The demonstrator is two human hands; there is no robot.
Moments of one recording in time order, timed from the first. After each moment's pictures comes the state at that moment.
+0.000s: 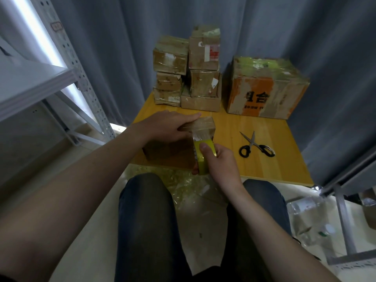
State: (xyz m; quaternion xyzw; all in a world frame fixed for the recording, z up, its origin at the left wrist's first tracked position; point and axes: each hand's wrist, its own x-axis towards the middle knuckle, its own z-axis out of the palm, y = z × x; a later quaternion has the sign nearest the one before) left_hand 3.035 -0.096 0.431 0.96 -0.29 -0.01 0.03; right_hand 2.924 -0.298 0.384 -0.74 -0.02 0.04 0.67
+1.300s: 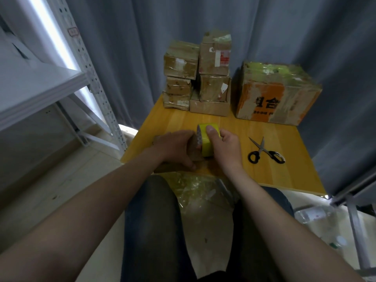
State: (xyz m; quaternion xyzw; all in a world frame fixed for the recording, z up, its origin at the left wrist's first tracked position) left_hand 3.014 -0.100 0.391 0.98 -0.15 -0.10 0.10; right_hand 2.975 -0.282 0.397 -0.75 -0.03 -0.06 0.66
